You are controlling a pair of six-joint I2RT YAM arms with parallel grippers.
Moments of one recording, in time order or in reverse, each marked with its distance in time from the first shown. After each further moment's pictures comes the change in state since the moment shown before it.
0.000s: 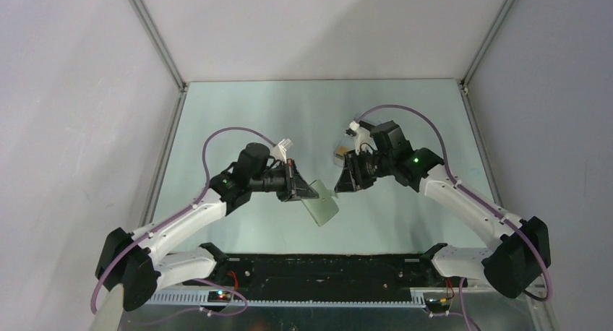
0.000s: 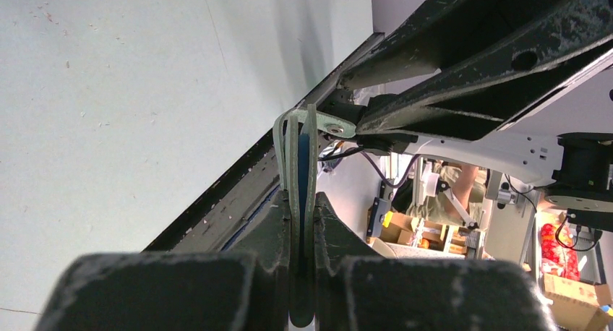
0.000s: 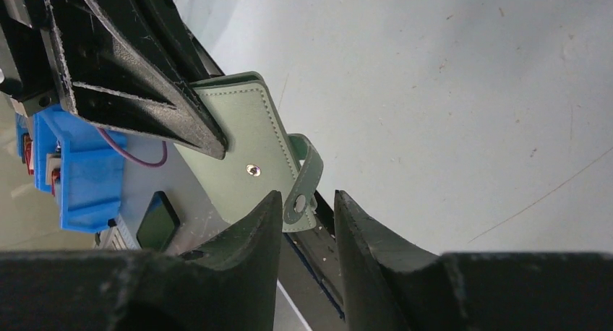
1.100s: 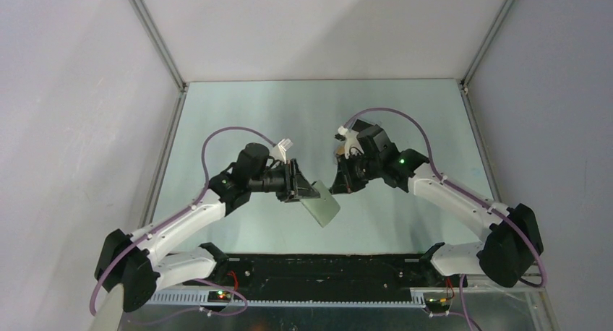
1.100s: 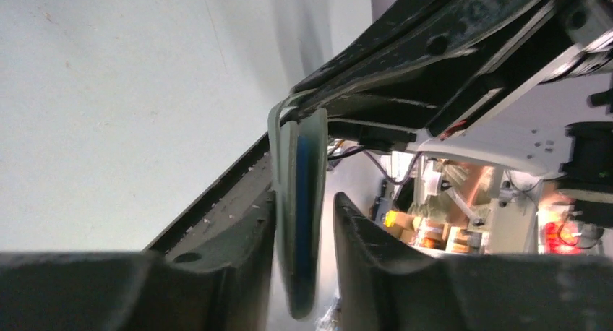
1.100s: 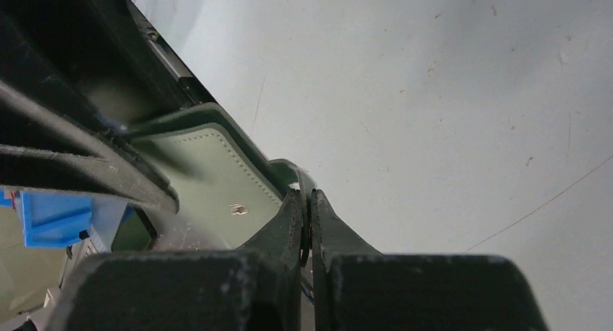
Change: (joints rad) left arm 0.000 -0.007 0.000 -0.006 0.004 0.007; right arm 0.091 0.087 0.000 0.045 0.117 0.019
